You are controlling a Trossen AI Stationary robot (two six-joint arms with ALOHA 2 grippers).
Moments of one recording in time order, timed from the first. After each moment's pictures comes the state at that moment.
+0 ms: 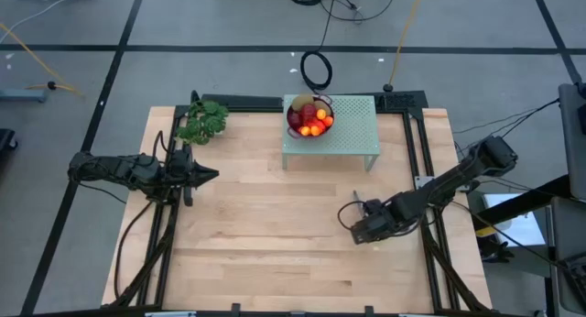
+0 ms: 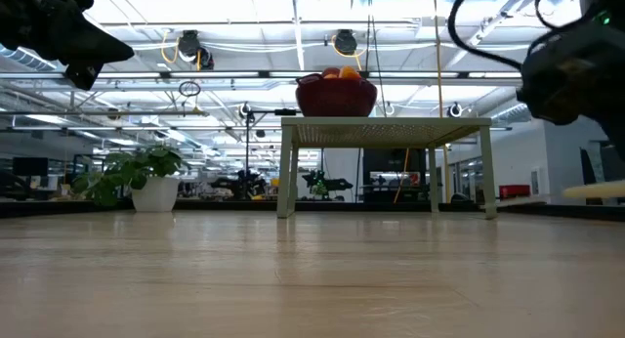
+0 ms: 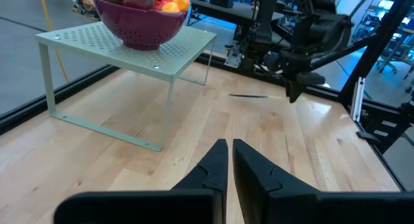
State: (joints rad) left arm -0.22 0.12 0.34 -0.42 -0.35 -0.29; right arm 0.49 1.41 0.78 -0.73 -0.14 1.81
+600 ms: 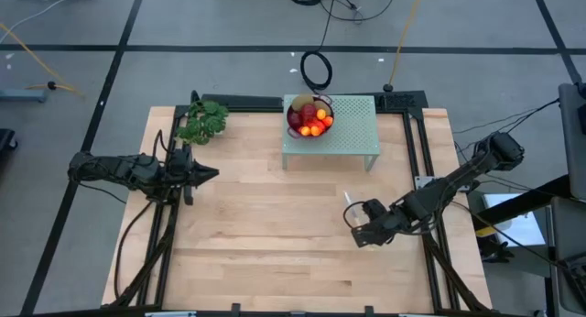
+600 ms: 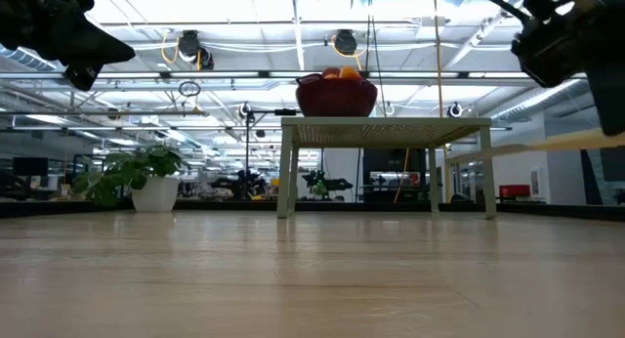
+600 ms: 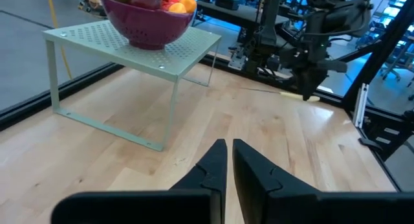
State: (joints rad) left arm -0.22 0.12 0.34 -0.41 -0.37 -0.32; right arm 0.55 1.29 0.78 -0.62 -0.01 1.74
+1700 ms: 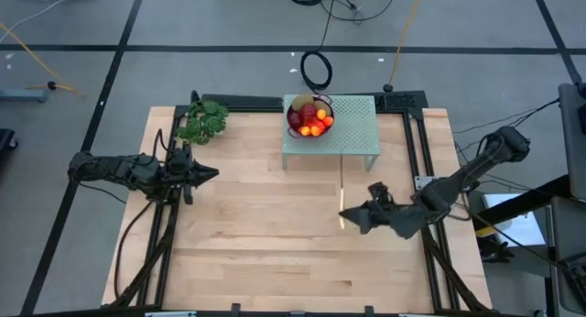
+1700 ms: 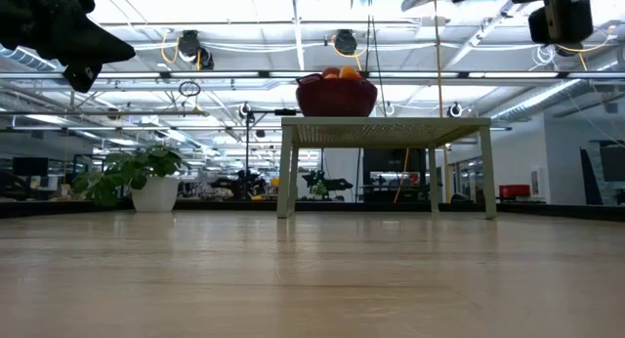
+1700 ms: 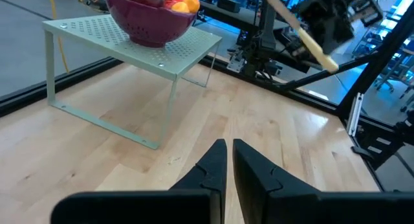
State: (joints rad) left arm -0.22 0.12 0.34 -0.41 -0.37 -0.38; right arm 0.61 1.13 0.78 -0.17 0.64 1.45
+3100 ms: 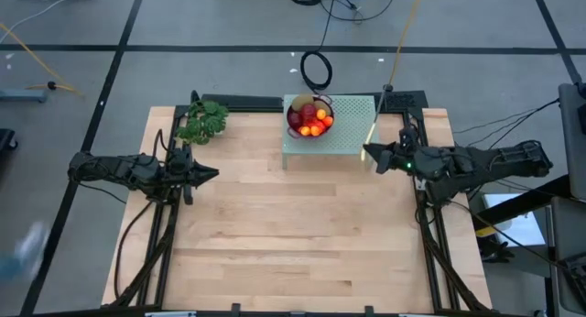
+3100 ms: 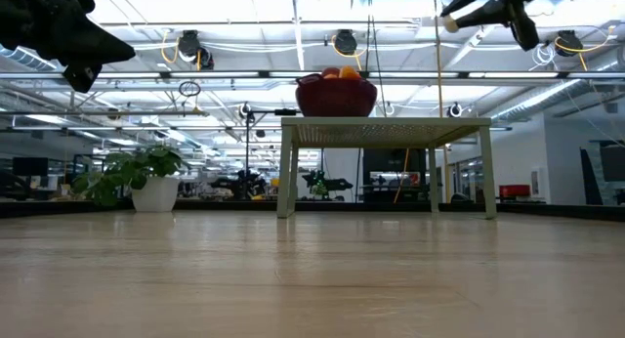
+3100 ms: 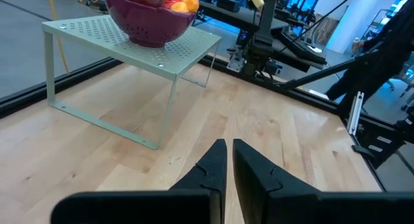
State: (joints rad) left arm -0.22 0.12 0.34 -0.41 -0.37 -0.37; right arm 0.17 0.73 0.78 -0.42 0.68 1.00
